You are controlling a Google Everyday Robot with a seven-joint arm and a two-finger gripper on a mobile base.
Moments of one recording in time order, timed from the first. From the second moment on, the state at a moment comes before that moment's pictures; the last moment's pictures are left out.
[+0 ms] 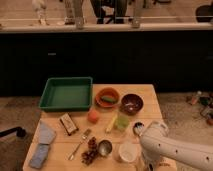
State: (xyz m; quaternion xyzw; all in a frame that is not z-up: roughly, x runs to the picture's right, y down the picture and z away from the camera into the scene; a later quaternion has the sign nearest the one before) arm 0.224 0.379 0.721 -0.29 -0.30 -0.74 0.52
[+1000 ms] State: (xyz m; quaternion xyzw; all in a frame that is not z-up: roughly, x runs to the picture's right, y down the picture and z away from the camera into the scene) arm 0.227 0.382 0.729 -0.27 -0.36 -0.71 0.54
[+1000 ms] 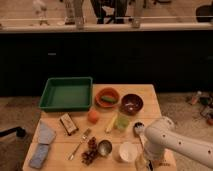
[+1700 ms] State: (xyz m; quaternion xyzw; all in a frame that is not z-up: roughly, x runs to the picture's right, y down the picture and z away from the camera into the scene) arm 0.229 0.376 0.724 -0.27 -0.36 -0.71 0.54
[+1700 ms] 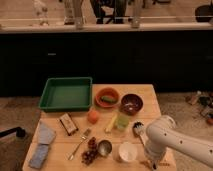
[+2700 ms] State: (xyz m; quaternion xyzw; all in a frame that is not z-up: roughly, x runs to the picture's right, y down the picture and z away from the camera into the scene) arm 0.238 0.375 0.734 -0.27 -0.37 -0.68 0.57
